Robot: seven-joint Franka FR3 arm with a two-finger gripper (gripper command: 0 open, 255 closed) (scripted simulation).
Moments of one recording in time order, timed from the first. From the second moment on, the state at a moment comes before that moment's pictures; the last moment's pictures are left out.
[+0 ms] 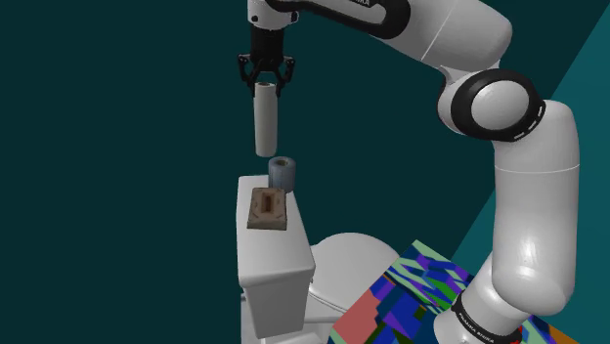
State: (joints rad) arm 0.02 0.45 0.52 -0.91 -0.39 1.44 0.84
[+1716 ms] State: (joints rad) arm -0.11 0.31 0.52 -1.46 -0.32 1.85 0.90
